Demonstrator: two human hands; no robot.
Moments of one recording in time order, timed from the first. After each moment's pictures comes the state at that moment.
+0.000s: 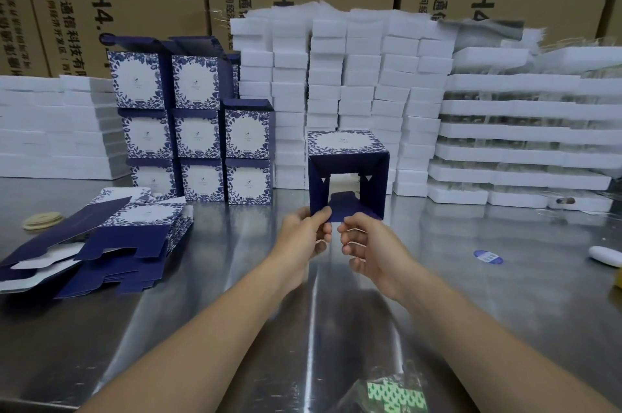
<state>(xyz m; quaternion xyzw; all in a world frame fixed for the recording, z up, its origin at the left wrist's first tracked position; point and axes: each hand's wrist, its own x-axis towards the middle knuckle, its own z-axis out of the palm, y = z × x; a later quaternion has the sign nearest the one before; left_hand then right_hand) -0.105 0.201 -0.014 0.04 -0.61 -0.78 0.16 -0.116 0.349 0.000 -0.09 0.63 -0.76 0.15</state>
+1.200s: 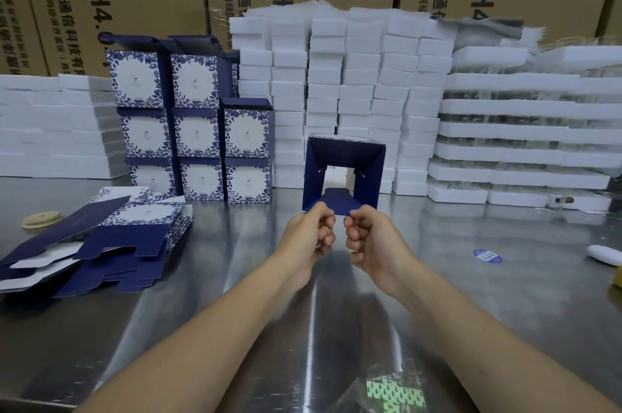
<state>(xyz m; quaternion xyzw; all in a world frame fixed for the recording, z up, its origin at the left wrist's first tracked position) -0.096 0.211 -0.008 0.03 -0.62 -0.78 0.11 -0.118 0.350 0.001 -0.11 0.59 -0.78 0.16</state>
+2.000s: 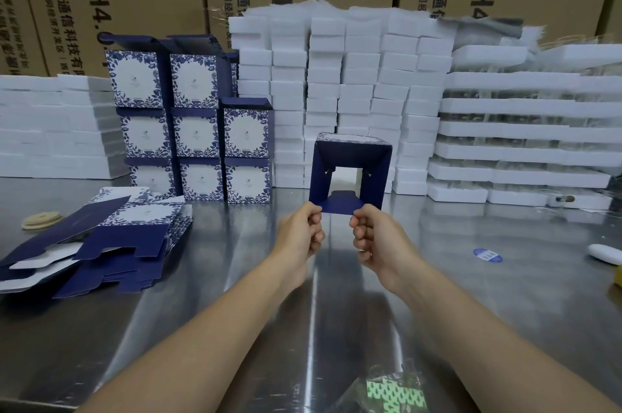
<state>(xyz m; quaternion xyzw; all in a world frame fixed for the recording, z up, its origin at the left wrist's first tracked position) -0.094 0.209 -0.003 0.09 -0.57 -0.80 0.15 -0.119 0.353 0.004 -0.06 0.63 -0.77 0.10</state>
